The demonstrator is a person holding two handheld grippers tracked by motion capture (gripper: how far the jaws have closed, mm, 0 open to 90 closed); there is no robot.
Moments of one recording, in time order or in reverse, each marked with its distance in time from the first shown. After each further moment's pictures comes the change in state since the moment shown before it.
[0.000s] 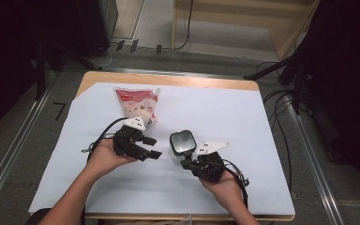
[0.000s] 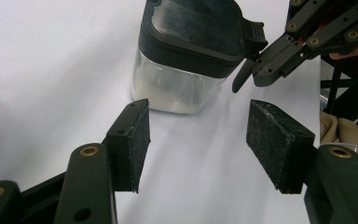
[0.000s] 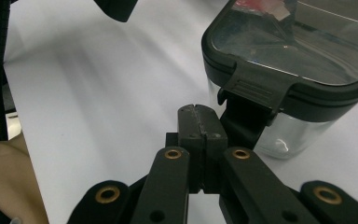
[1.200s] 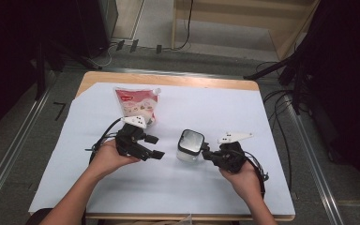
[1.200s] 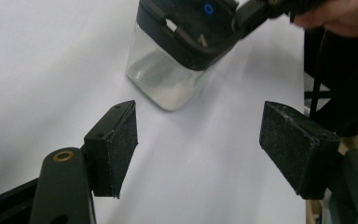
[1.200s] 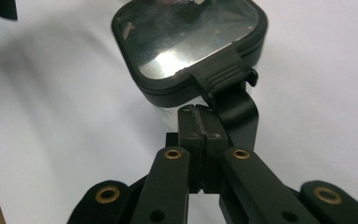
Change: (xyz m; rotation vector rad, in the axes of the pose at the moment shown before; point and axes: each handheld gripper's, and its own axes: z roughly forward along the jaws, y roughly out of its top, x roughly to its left) left arm 0.003 0.004 0.006 -0.023 -0.047 -0.011; right arm -0.052 -0.008 -0.035 0.016 -0.091 0.102
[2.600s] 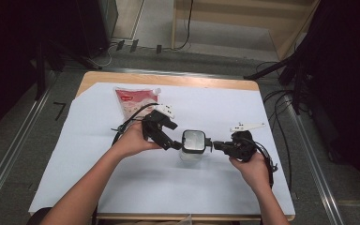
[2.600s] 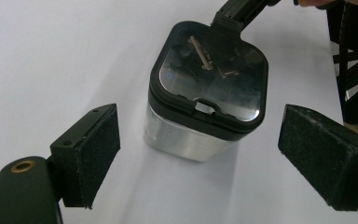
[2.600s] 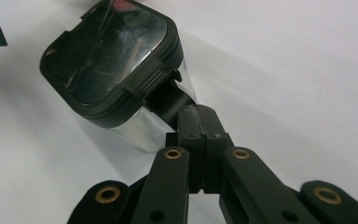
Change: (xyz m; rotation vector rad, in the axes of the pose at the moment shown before) left arm 0.013 0.065 0.046 0.079 -0.014 0.172; right arm -0.042 0.008 -0.010 -0.012 -0.043 0.074
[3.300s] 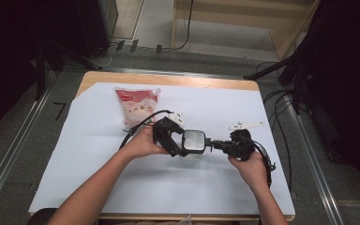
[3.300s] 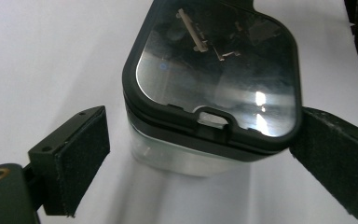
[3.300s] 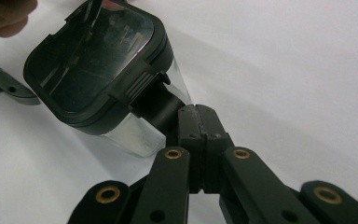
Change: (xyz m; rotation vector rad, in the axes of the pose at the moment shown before) left arm 0.002 -0.003 0.042 0.064 -0.019 0.064; right arm -0.003 0.001 0.006 0.008 -0.012 0.032
